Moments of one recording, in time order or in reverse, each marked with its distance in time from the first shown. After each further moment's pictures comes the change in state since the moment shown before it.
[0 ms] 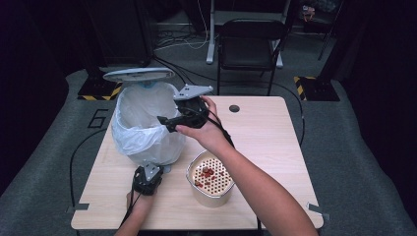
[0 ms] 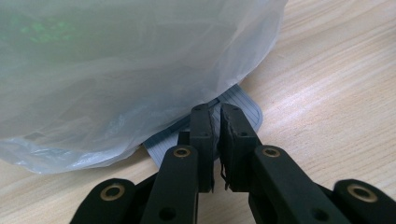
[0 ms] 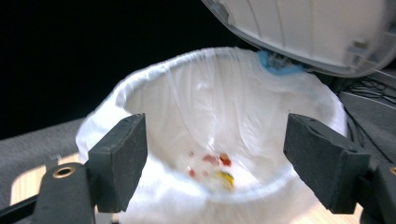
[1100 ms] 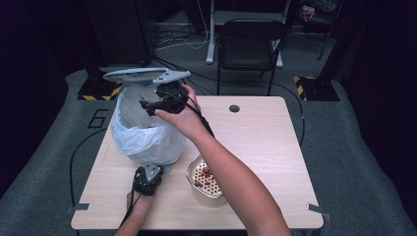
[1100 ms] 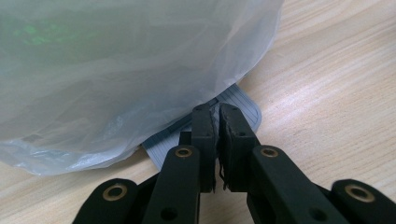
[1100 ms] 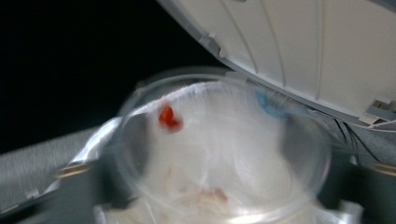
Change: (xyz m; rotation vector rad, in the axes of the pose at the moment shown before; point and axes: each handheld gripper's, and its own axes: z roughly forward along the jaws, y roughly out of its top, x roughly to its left) left arm -0.001 0.000 0.000 0.003 -0.006 0.007; right arm -0.001 0.038 0.052 -0.026 -0.031 0.032
